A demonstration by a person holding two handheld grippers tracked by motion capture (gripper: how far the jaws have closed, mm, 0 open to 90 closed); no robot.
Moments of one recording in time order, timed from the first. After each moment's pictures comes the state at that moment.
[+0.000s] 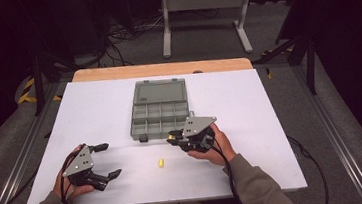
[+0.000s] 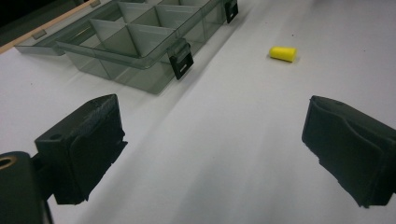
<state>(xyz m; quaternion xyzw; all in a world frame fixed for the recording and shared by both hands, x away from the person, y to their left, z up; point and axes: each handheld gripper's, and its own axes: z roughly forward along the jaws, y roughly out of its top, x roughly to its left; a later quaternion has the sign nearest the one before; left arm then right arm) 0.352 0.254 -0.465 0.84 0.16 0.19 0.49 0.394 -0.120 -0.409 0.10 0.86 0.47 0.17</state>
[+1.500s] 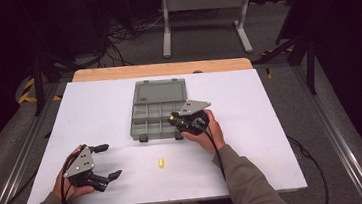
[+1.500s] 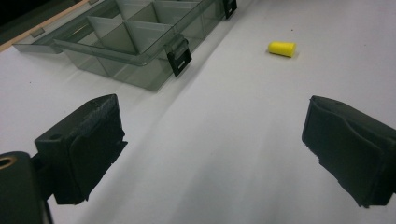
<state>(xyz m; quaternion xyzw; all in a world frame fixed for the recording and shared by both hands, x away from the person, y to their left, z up) 0.350 0.252 -0.466 0.84 0.16 0.19 0.48 0.455 -0.115 -0.432 0.22 0.83 0.46 0.21</state>
